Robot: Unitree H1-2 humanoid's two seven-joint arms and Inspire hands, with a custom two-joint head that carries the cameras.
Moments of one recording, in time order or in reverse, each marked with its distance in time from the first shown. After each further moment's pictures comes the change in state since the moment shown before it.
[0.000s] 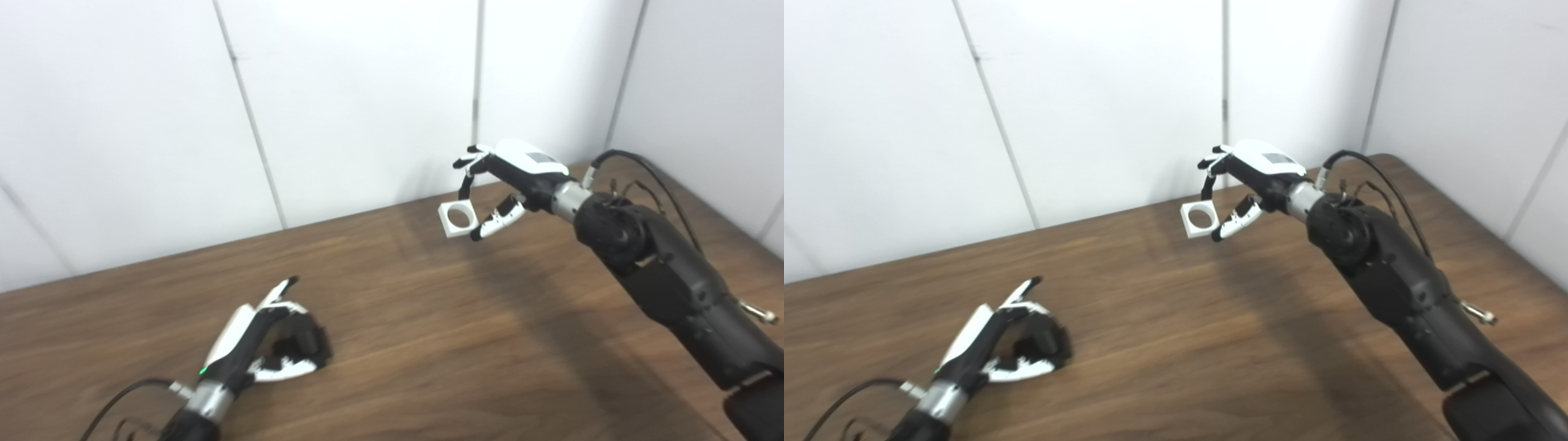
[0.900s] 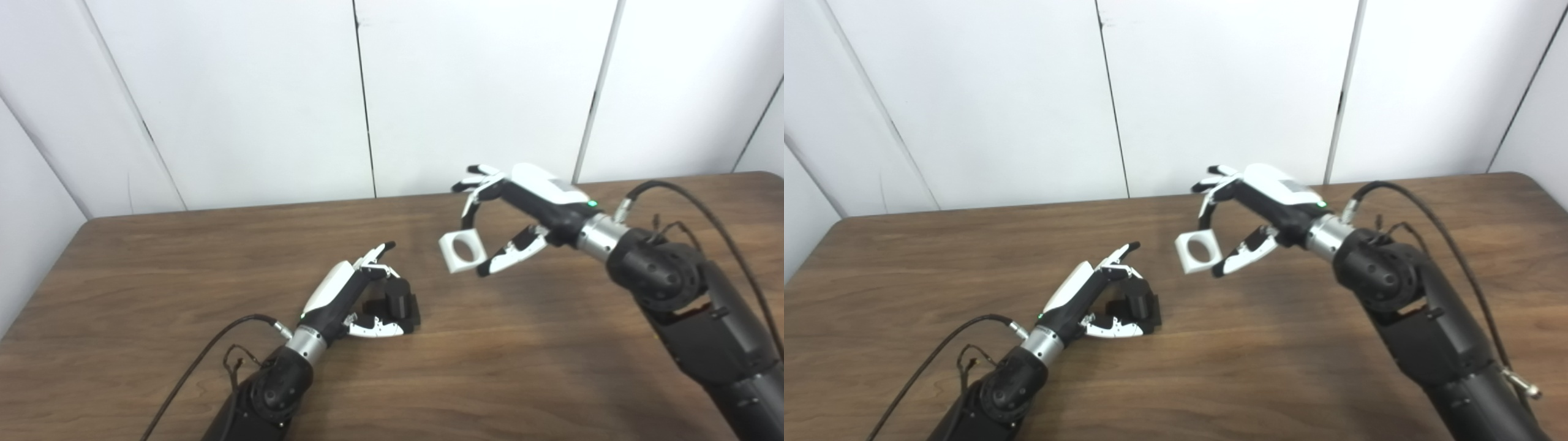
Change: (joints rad) left arm -0.012 -0.057 -0.026 0.000 0.037 0.049 0.045; right arm 0.010 0.169 0.064 -0.116 0.045 -0.054 0.122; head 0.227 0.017
